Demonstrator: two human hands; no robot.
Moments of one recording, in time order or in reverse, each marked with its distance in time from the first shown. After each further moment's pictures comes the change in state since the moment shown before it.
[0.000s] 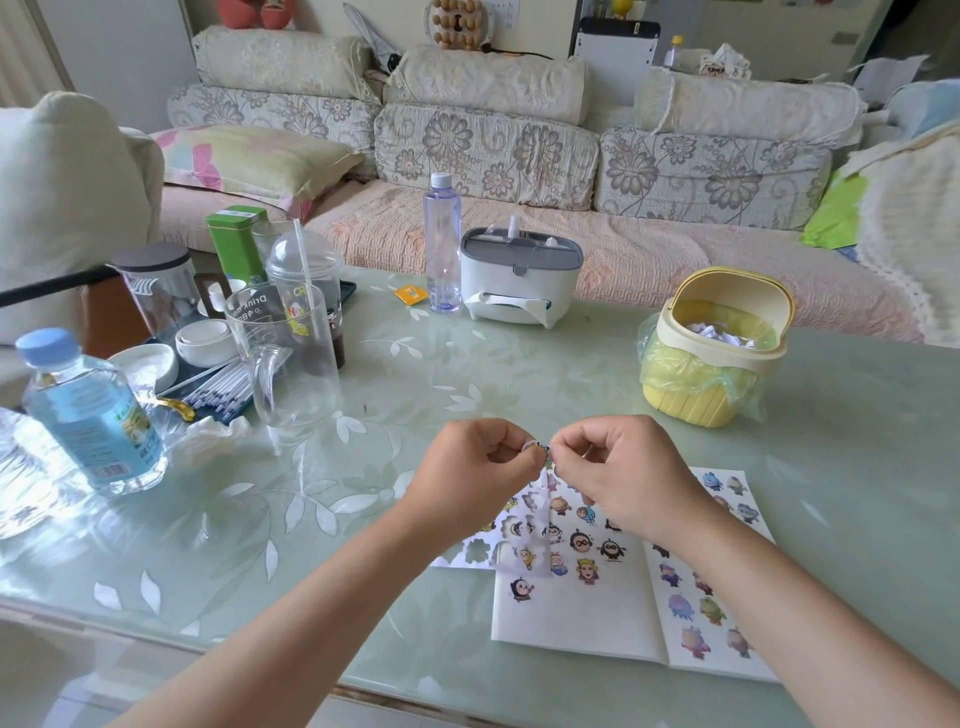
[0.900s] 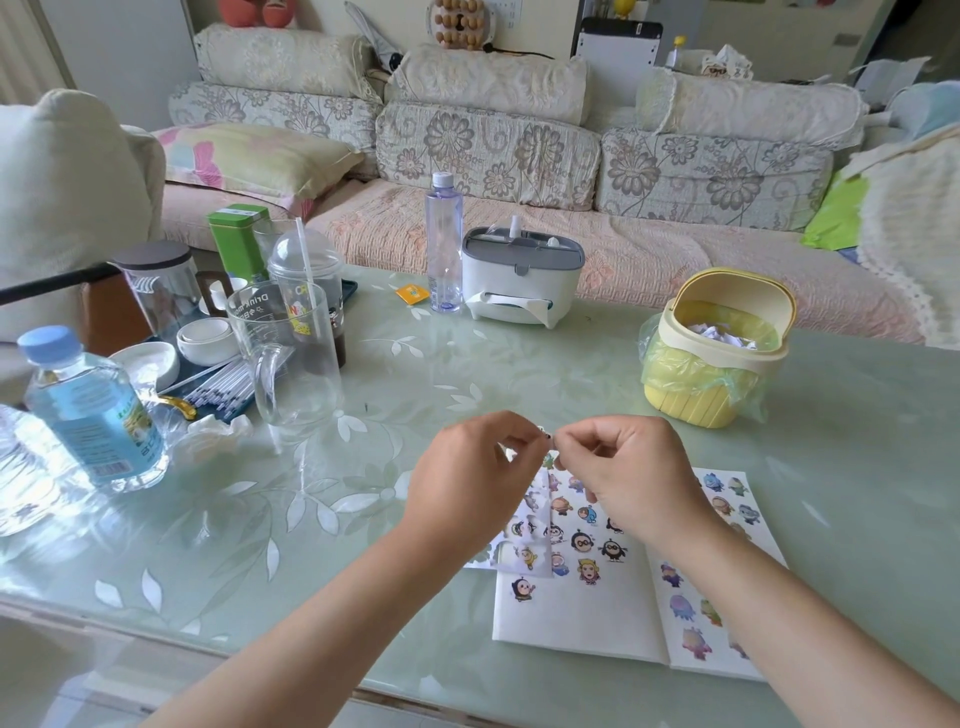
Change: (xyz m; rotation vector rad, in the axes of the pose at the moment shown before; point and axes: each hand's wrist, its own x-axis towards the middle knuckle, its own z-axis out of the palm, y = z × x) left_hand -0.005 -0.001 0.006 0.347 0.232 0.213; right_hand -0.003 -0.002 0.004 0.056 0.157 0.043
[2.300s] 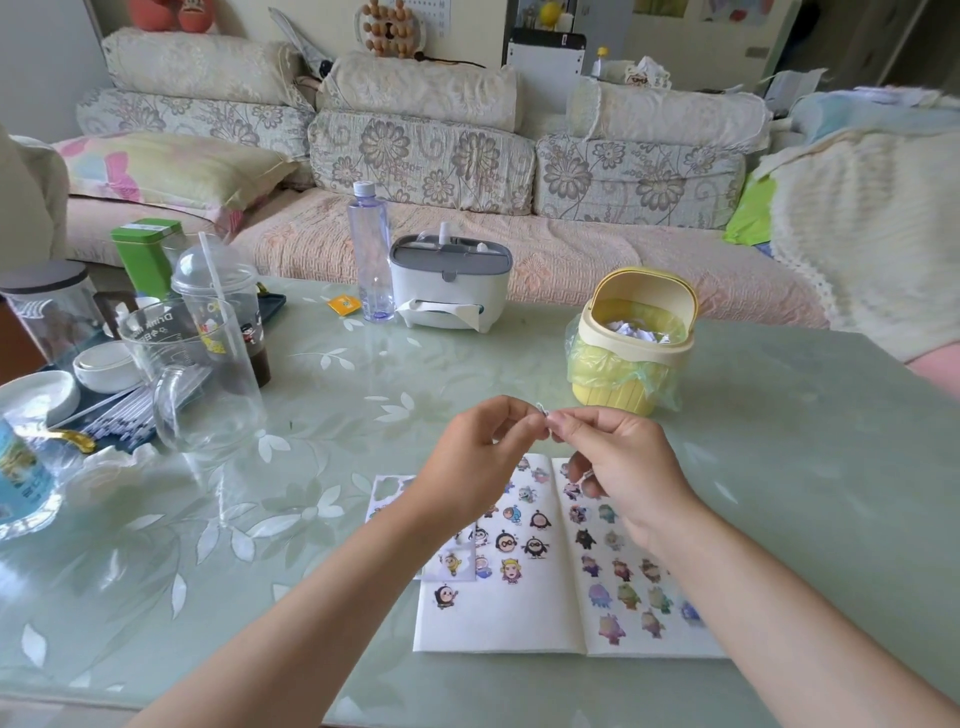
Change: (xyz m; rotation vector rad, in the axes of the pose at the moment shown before) left_hand 0.028 0.038 0.052 -0.426 -0.270 0.013; right_hand 0.000 0.022 -0.050 0.432 0.128 0.306
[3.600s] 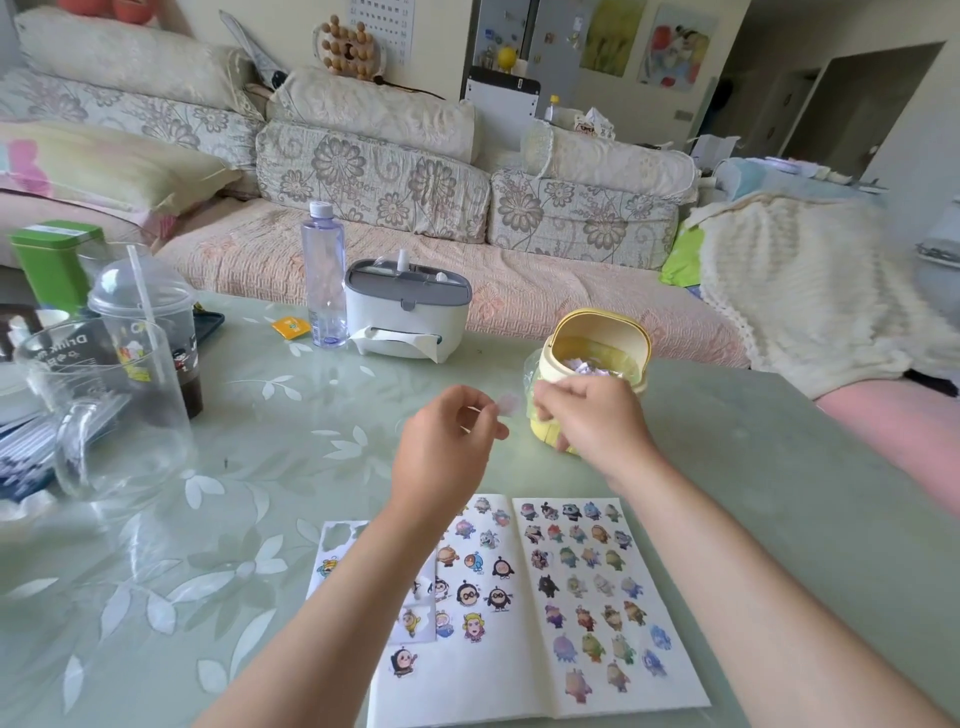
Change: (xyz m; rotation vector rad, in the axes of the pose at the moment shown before) left_hand 0.049 -0.004 0.006 0.093 0.296 0.000; right_hand 0.068 -0.037 -0.011 -0.571 0.180 -0.125
